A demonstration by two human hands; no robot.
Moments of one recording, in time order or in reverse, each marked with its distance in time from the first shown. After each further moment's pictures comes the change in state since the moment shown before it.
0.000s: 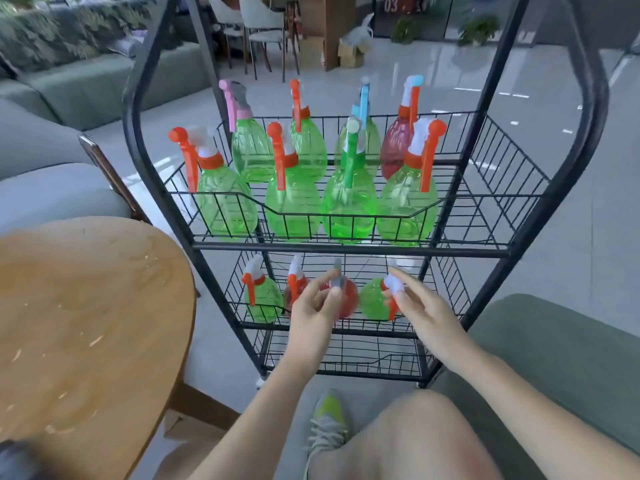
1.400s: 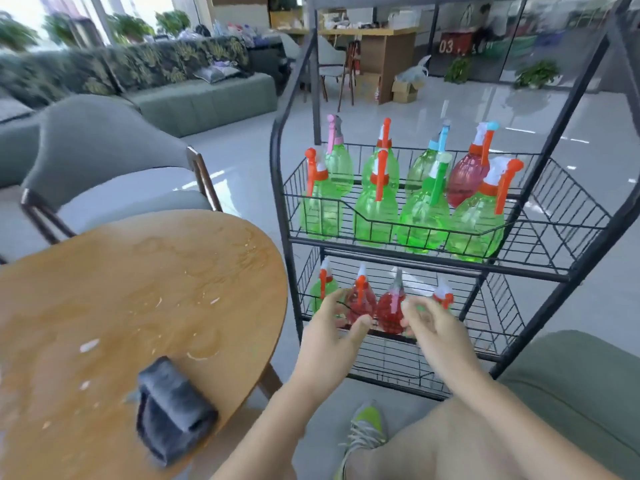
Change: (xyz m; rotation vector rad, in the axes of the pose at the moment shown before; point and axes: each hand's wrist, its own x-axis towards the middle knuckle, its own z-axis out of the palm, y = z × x) left_hand -0.097 0.072 -0.080 0.488 0.083 0.022; right_hand -0.053 -0.090 0.078 -0.113 0.101 0.030
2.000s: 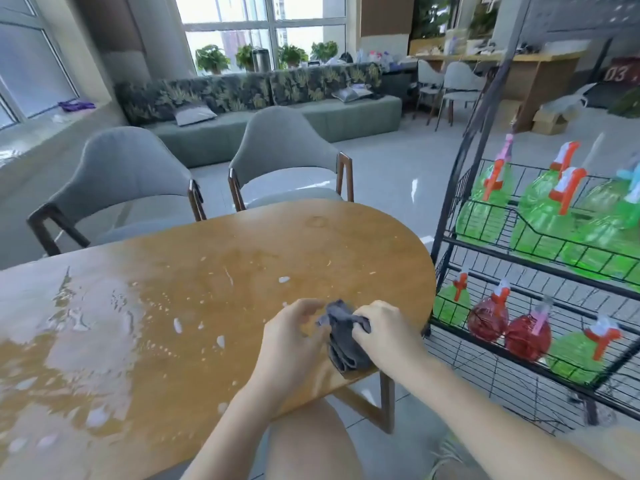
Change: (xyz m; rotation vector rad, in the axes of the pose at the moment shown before) left_hand -0.163 -0.068 -0.226 0.252 0.441 -0.090; right_hand -0.104 -0.148 0.218 -0.504 -0.429 -0.519
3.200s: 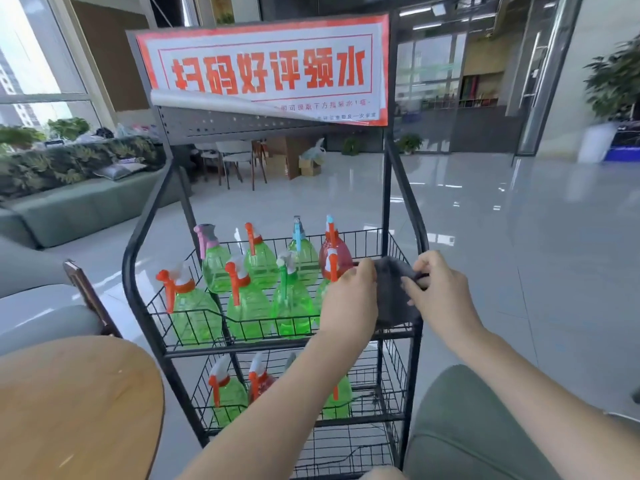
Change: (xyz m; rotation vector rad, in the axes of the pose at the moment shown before) left_hand 0.047 0.404 0.355 0.183 -0.320 0.788; right_hand -0.143 0.330 -0.333 0.164 0.941 0.451
